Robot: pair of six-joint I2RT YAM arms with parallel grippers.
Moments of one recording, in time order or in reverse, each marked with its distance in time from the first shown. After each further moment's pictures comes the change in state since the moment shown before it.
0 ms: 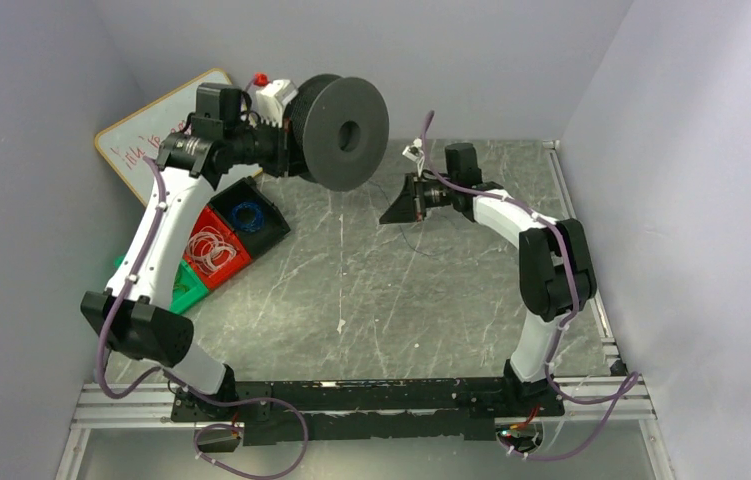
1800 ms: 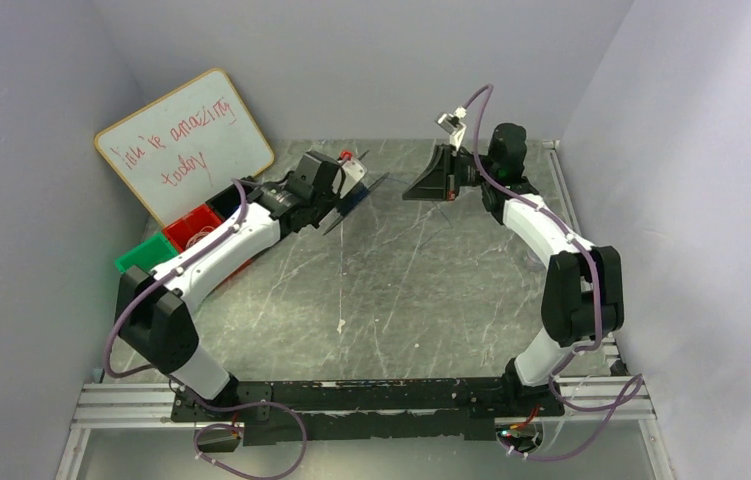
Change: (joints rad) left arm -0.386 -0.029 -0.443 0.206 -0.981 0.417; right arm -0.134 -0.198 -0.066 0.461 -0.224 0.471
